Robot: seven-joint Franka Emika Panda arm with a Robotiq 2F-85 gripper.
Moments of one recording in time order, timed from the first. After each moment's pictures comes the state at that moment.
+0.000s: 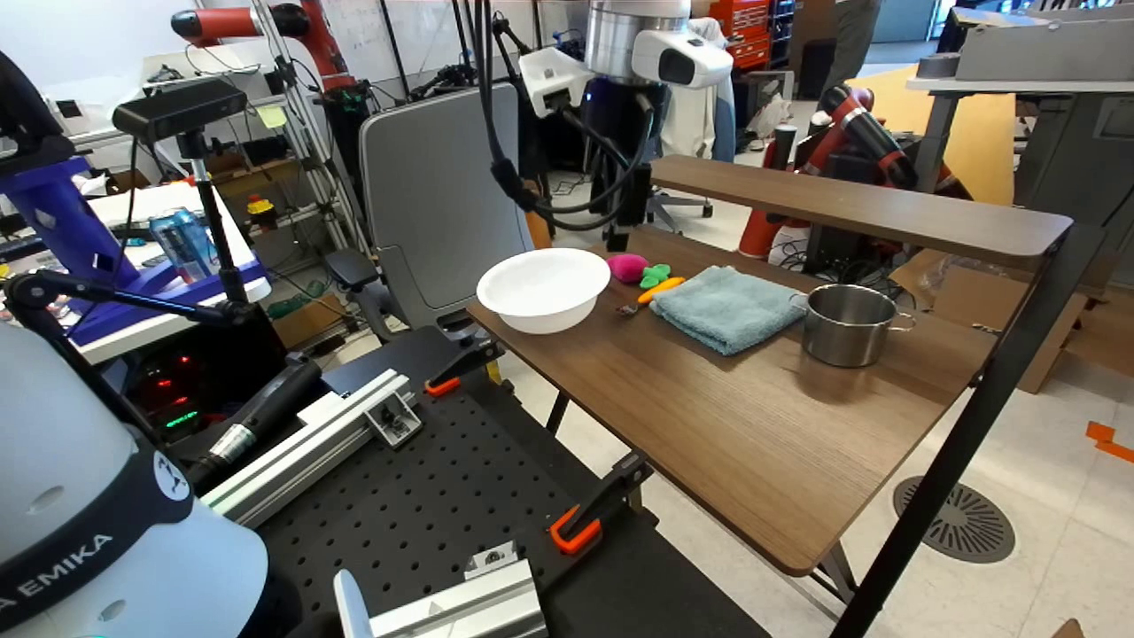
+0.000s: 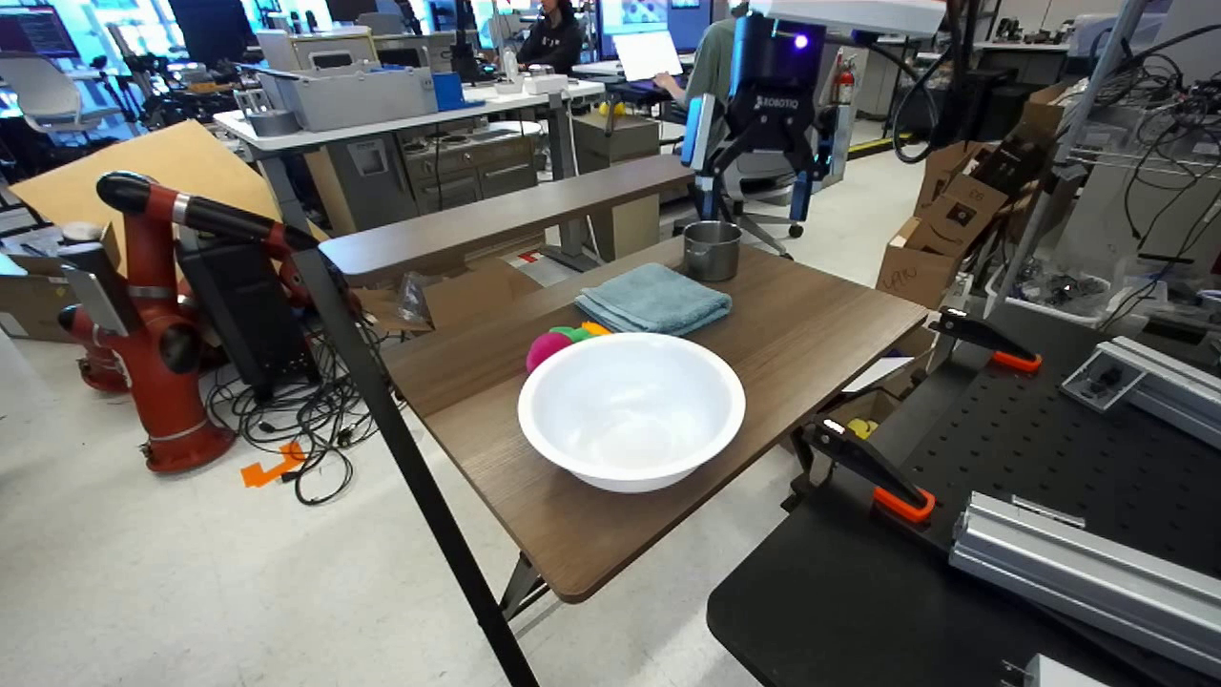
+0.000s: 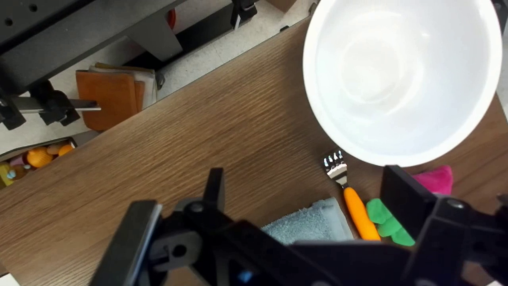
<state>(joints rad) 0.05 0.17 0.02 -2.28 0.26 2.34 0.33</state>
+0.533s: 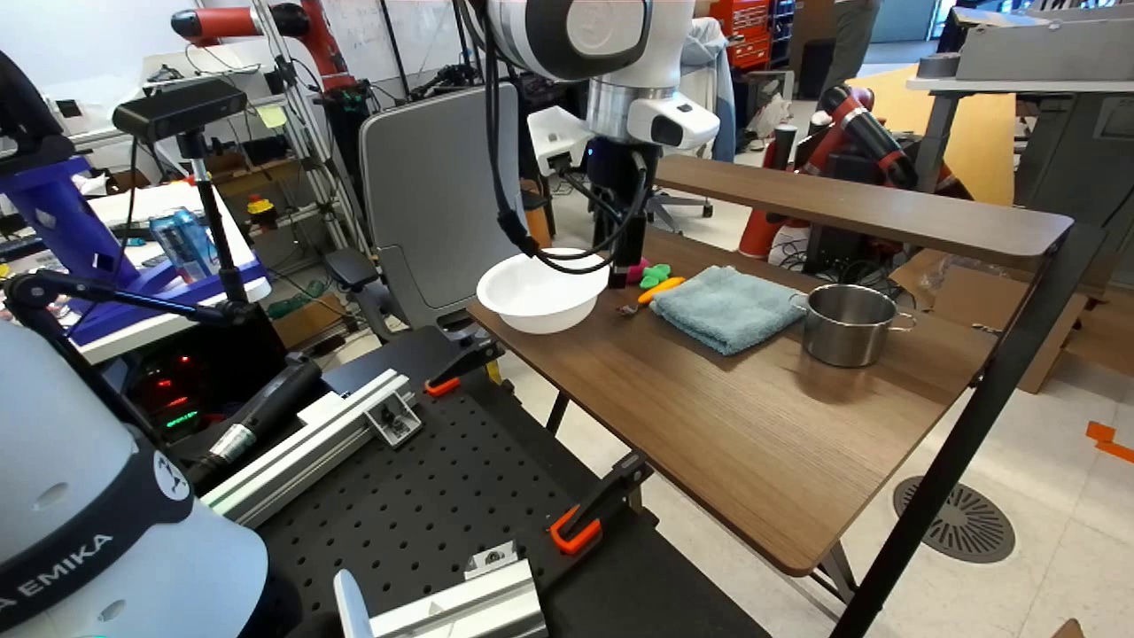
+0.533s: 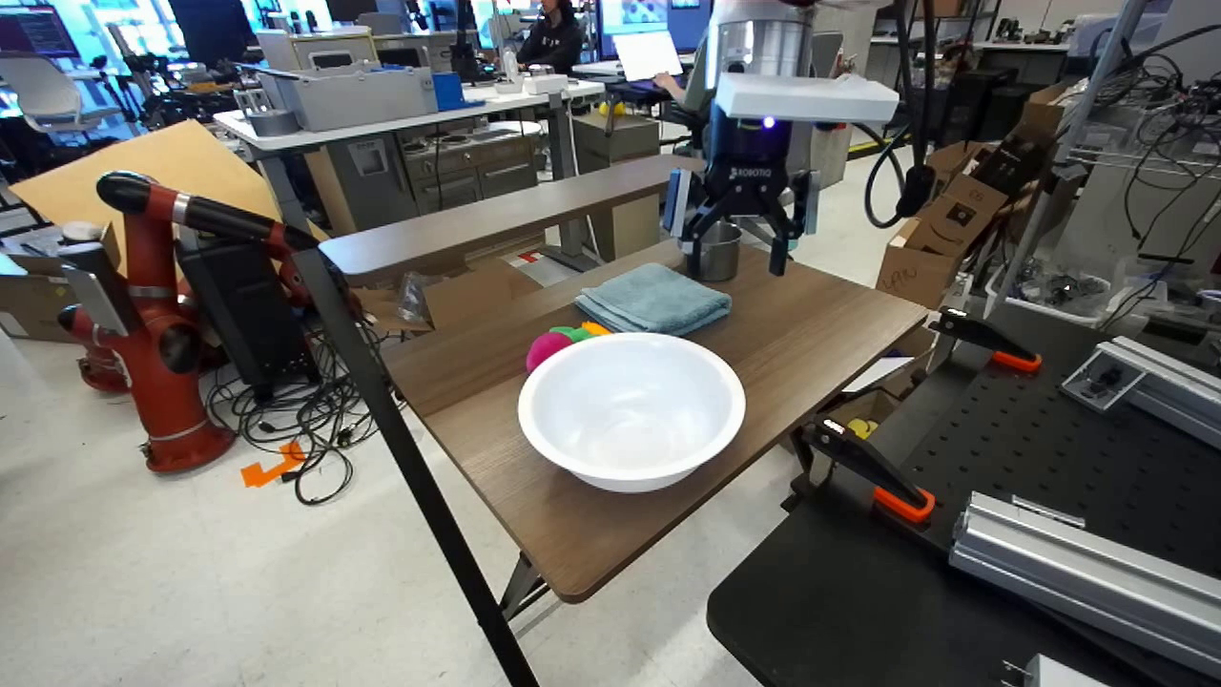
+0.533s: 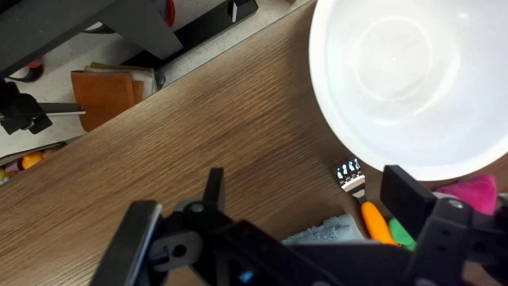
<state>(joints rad) 0.08 0.31 0.02 -2.26 0.25 2.46 0.38</state>
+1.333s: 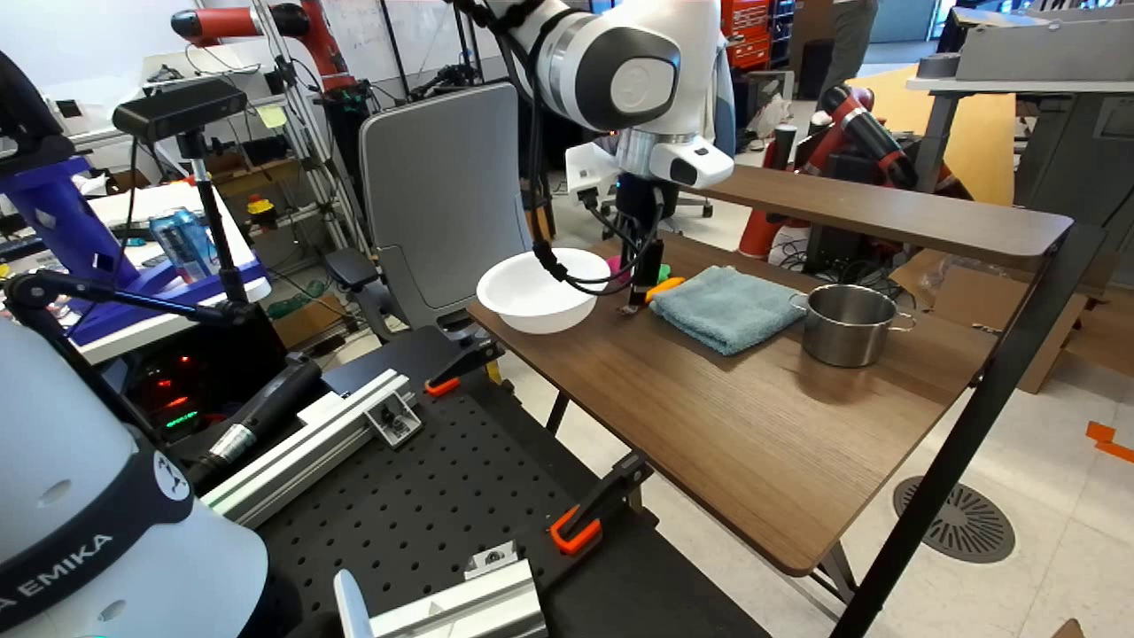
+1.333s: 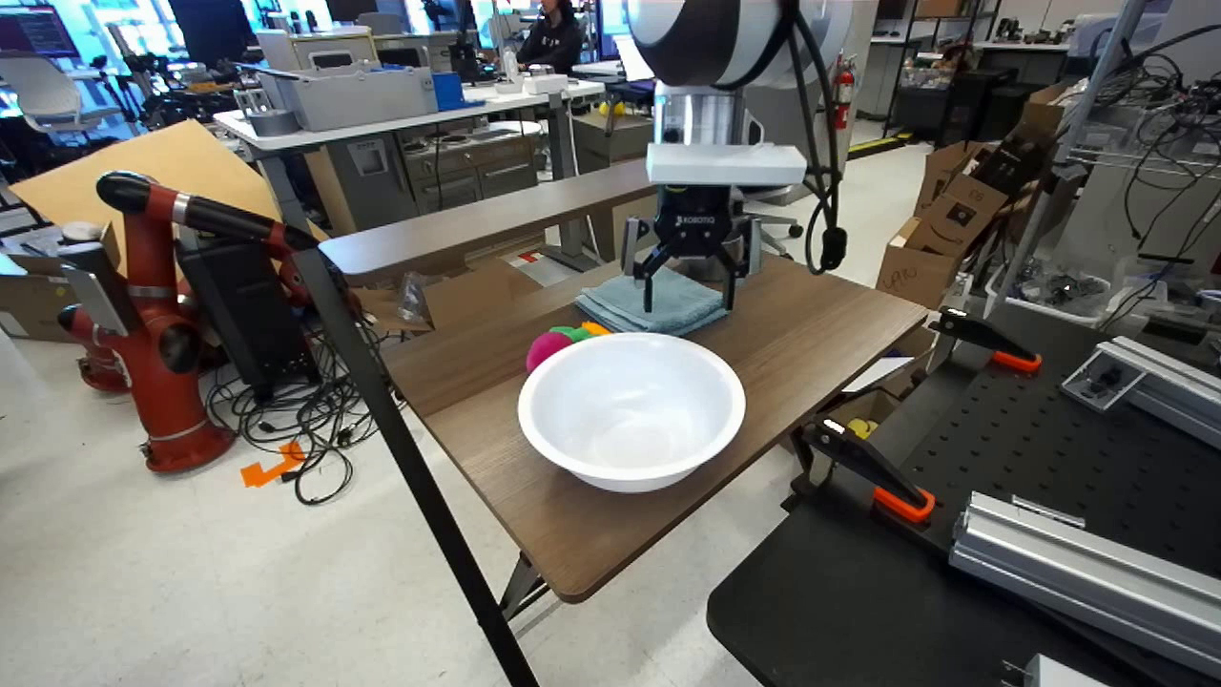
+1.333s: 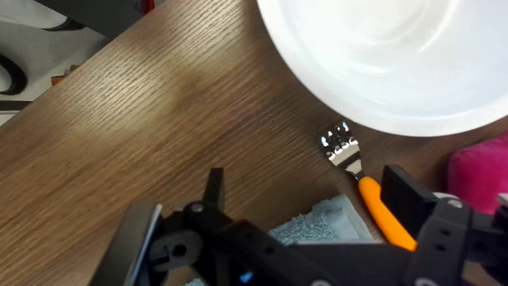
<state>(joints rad) 0.12 0.55 0.01 -2.04 0.25 2.48 0.51</state>
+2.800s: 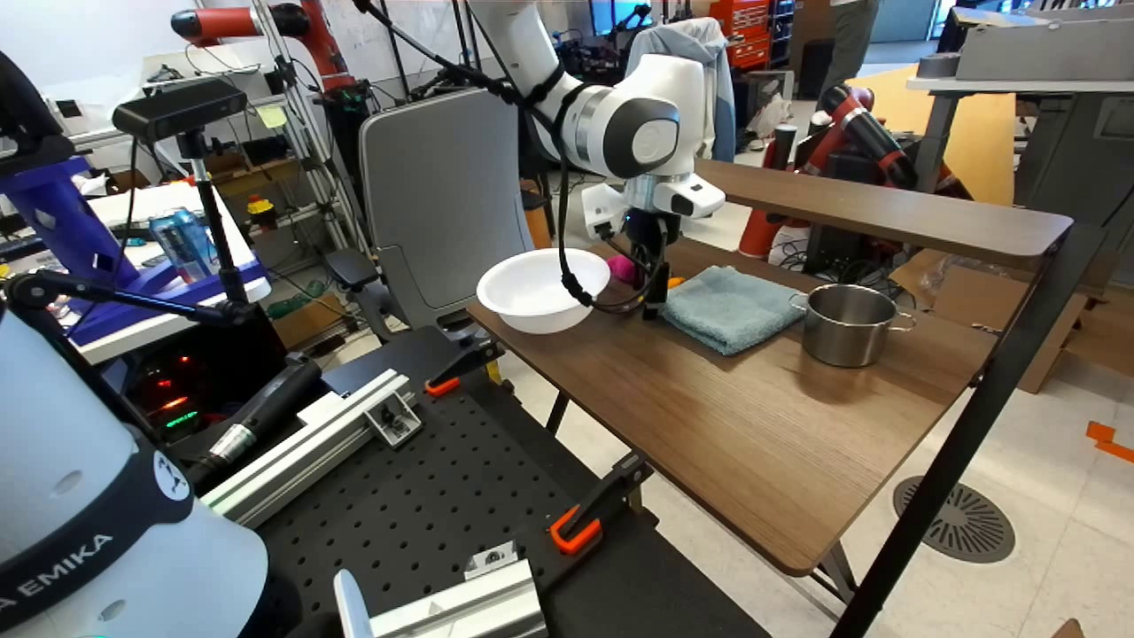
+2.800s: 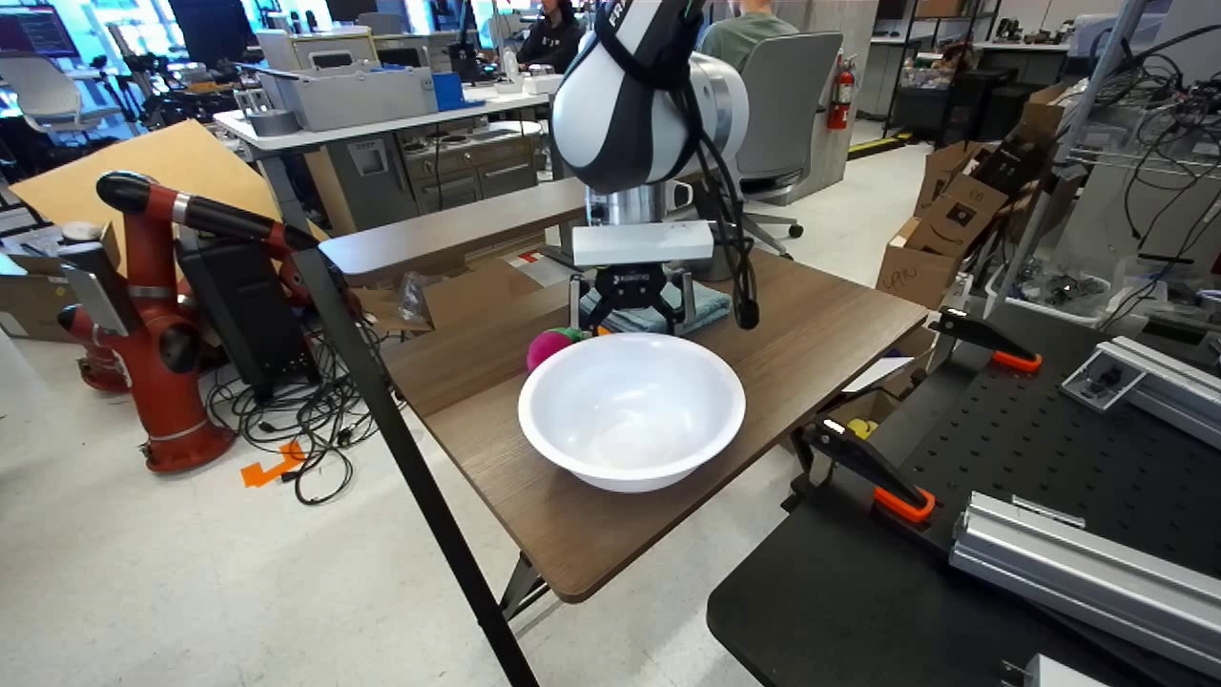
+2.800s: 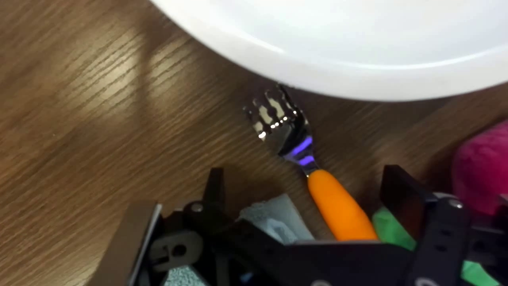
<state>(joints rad) 0.23 0.84 -0.04 -1.73 0.18 2.47 0.65</state>
